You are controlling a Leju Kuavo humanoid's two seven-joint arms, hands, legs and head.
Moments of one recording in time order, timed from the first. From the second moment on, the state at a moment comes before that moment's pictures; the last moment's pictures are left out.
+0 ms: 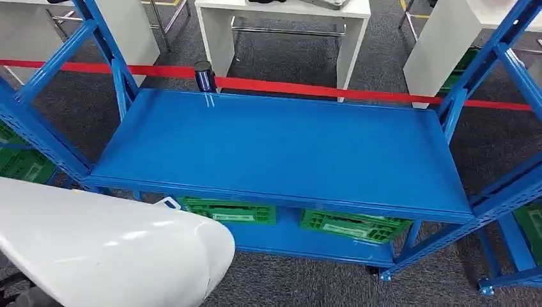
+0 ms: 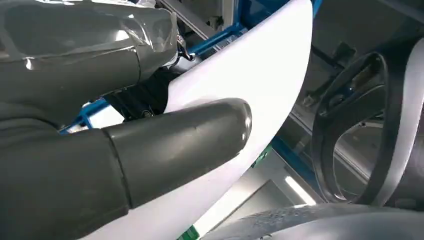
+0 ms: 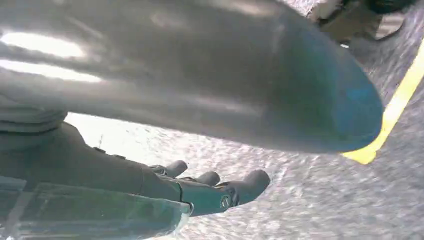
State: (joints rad) left arm -0.18 0.08 -0.46 -2.08 0.23 -0.54 -0.60; right arm 0.07 0.21 -1.27 -0.96 1.57 0.65 -0.31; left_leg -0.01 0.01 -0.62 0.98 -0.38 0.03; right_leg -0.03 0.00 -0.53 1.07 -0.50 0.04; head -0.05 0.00
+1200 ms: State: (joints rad) left arm -0.31 0.06 -0.55 -2.05 0.27 -0.52 -0.54; right arm 0.03 0.22 -1.47 -1.10 1.57 0.77 -0.35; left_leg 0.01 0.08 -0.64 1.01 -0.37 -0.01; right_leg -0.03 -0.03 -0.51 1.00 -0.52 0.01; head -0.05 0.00
